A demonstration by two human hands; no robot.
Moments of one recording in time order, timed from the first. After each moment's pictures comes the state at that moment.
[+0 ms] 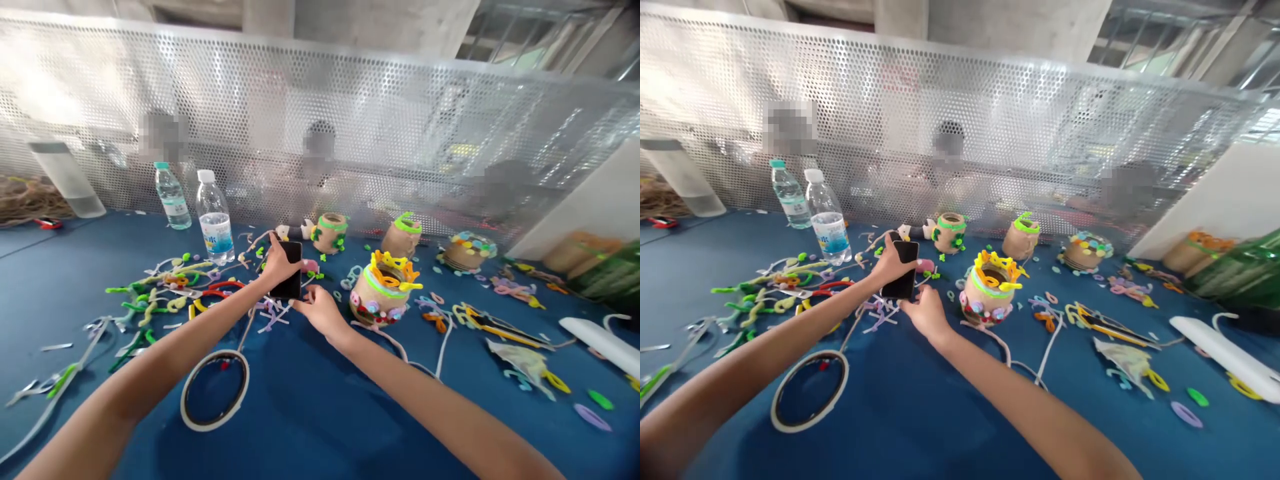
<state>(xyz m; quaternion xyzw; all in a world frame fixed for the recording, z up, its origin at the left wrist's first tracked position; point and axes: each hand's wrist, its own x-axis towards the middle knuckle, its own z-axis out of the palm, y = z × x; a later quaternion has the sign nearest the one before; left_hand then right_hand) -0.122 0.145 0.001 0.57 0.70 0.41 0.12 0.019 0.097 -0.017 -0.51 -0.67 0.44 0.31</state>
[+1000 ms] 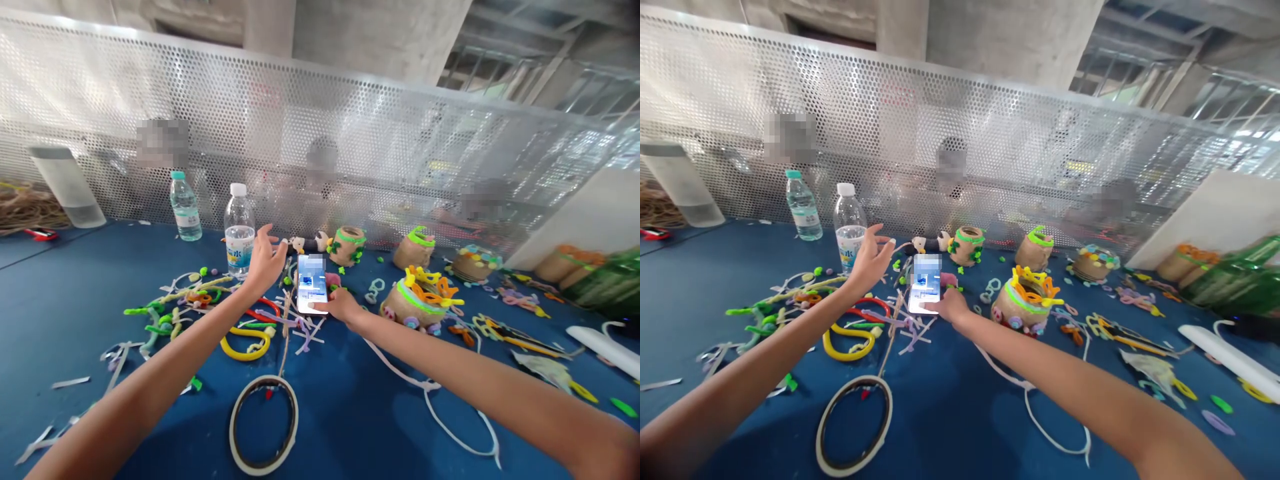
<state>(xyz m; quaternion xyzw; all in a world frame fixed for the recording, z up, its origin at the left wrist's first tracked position) -0.205 0.119 0.042 0.53 0.61 0.58 0.13 -0.019 0.145 -0.021 -0.55 -0.68 0.39 0.28</state>
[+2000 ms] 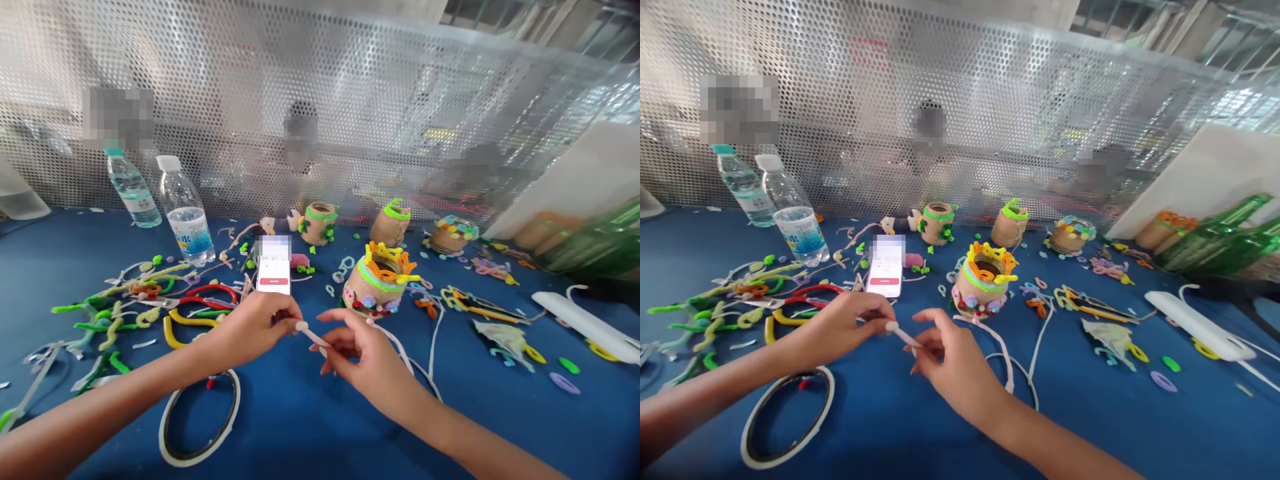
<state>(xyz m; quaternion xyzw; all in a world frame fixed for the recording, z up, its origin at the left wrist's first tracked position) -0.118 0.029 0.048 0.76 0.51 0.26 0.31 0.086 0.023 0.023 -0.41 -0.67 0.55 0.29</state>
